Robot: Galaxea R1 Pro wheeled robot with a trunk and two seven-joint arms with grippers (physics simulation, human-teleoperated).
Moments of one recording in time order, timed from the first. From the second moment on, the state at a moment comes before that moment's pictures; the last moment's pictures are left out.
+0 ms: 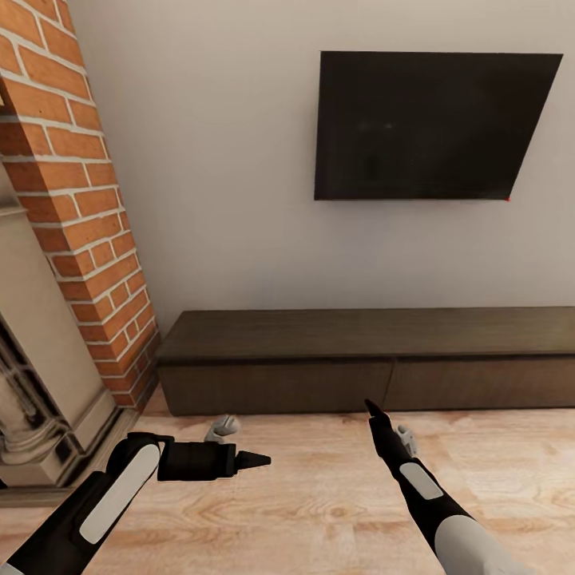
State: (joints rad) left arm -0.42 0.28 -0.39 -1.37 0.91 1.00 -0.39; right arm -0.64 0.00 -0.14 -0.36 -1.17 0.02 0.37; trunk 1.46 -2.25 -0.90
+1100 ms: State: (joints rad) left arm -0.42 0.28 -0.39 -1.37 0.91 1.00 -0.39; right arm -0.64 0.00 -0.14 -0.36 -1.23 0.11 0.45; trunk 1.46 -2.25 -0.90
